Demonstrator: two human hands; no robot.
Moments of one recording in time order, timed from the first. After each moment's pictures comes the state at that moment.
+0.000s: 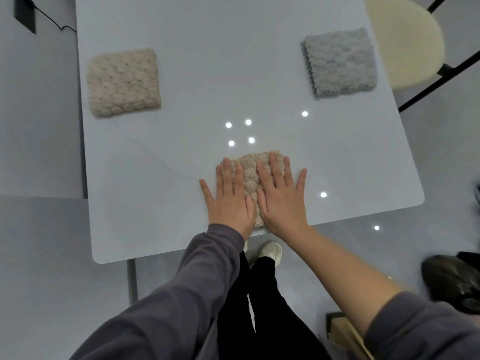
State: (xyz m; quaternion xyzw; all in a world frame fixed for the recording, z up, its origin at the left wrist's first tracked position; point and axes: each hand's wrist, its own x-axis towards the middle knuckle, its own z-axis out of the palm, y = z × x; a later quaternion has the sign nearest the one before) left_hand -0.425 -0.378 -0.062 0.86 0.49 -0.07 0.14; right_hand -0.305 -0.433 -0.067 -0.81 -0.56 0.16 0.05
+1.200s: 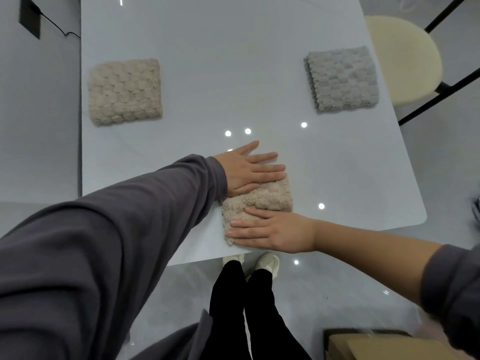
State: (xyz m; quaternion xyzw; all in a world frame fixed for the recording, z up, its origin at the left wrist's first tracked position) left_hand -0.382 -0.234 -0.072 0.99 -0.11 -0.09 0.10; right_hand -0.264 -0.425 -0.068 -0.29 -0.95 0.12 0.03
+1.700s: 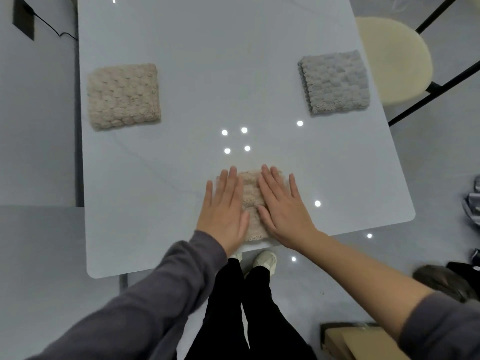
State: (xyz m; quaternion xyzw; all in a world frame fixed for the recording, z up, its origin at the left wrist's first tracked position) left_hand -0.441 -0.356 -0.043 0.92 0.36 -0.02 0.14; right_hand -0.279 -0.433 -0.051 -0.73 -0.66 0.16 0.06
